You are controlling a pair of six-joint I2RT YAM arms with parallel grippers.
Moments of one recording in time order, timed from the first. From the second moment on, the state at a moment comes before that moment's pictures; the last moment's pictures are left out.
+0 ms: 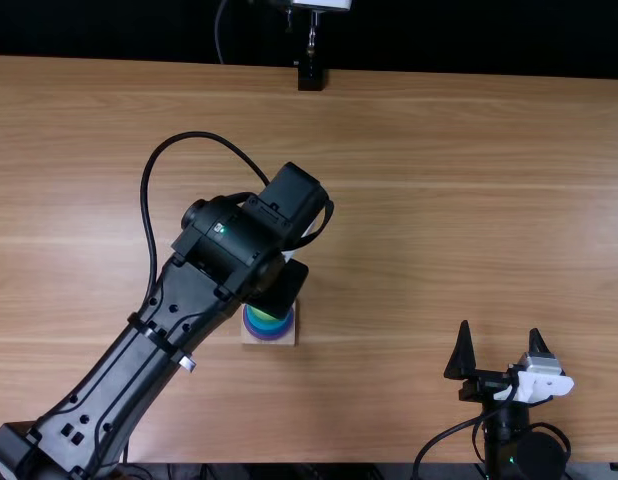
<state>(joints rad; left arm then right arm) -0.64 1.77 1.91 -1.49 -0.05 -0.20 0.03 0.01 0.02 -0.05 0.10 0.05</state>
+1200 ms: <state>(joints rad) -0.64 1.79 1.80 -1.42 -0.05 -0.21 0.03 0.01 0.02 -0.05 0.10 0.05</state>
